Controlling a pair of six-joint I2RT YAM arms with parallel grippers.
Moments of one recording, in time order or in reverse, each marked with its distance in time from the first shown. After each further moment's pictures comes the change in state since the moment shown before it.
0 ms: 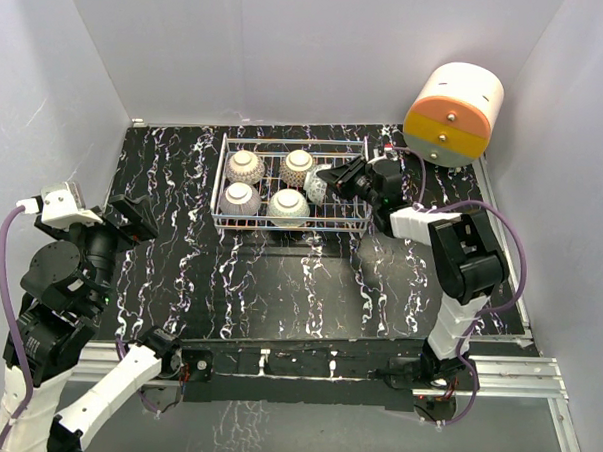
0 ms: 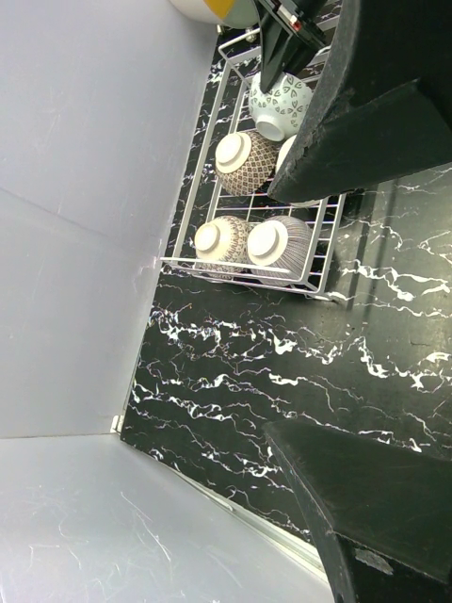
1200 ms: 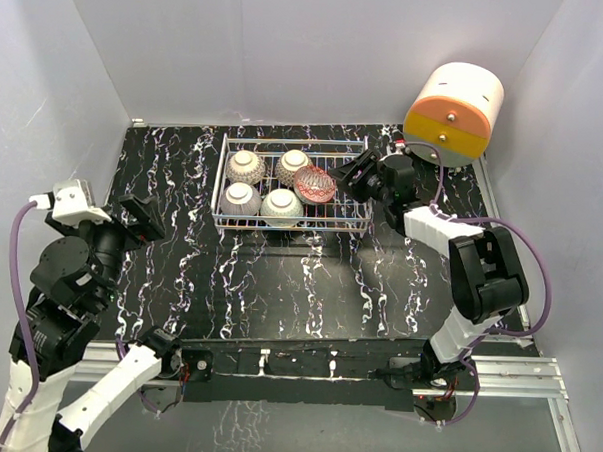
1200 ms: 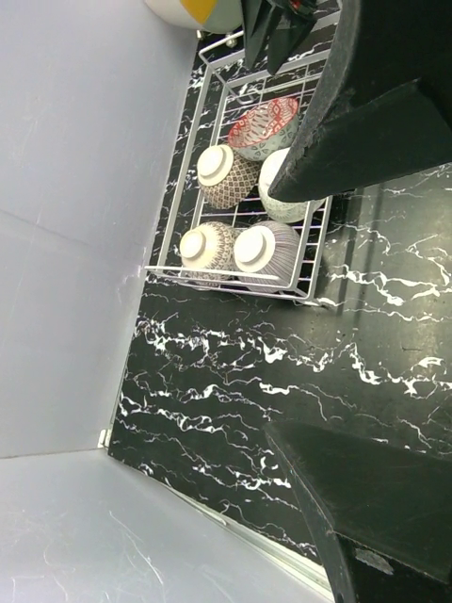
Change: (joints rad) left arm 0.000 0.005 -0.026 0.001 0.037 -0.010; right arm -0.034 -0.166 -0.024 -0.253 0.066 -0.177
